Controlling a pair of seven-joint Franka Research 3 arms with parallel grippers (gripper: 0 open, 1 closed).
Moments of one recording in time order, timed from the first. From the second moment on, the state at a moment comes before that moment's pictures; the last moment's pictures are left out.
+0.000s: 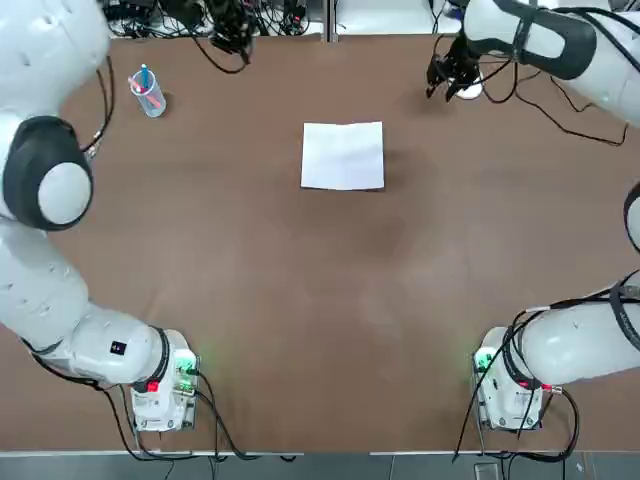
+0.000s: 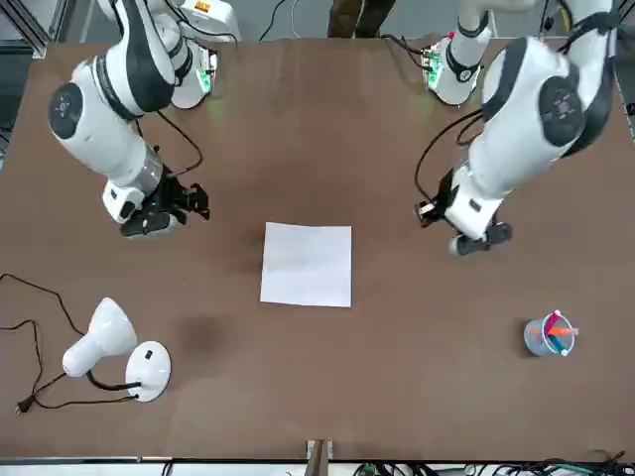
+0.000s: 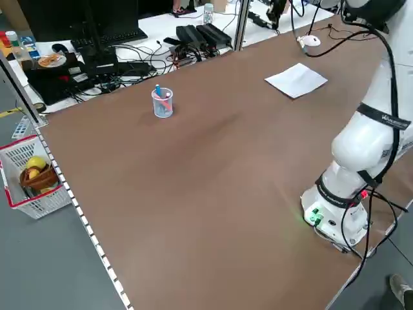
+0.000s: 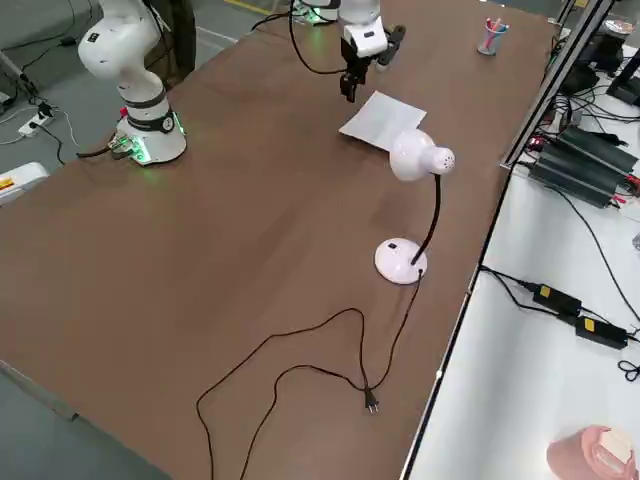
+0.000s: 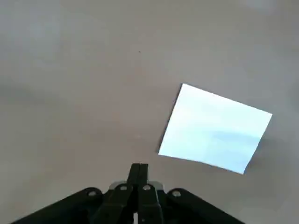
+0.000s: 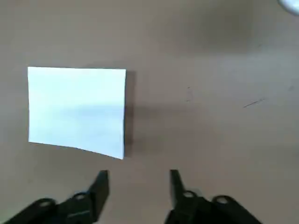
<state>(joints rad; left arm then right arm) -0.23 0.29 -0.21 -1.55 -0.16 1.88 -0.67 0.26 0.04 0.03 -2.05 0.32 2.14 0.11</state>
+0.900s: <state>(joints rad) -0.39 0.63 -0.20 -1.48 -0.03 2.22 -0.93 0.26 0.28 0.06 -2.09 0.49 2.34 0.11</state>
